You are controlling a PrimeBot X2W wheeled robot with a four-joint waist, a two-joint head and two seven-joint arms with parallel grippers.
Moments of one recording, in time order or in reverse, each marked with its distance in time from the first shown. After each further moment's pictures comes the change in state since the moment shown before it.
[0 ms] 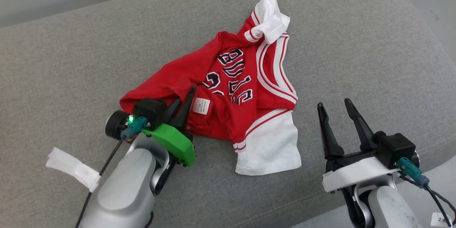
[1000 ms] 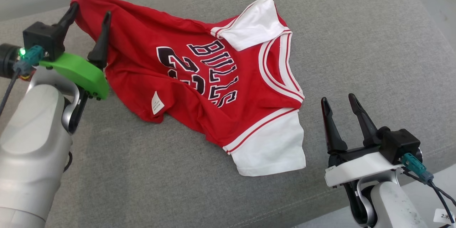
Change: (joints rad) left arm -0.316 0.251 0.048 0.114 -0.056 0.000 0.000; right arm -0.018 0.000 -0.014 0.000 0.011 0.000 0.000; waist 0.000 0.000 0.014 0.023
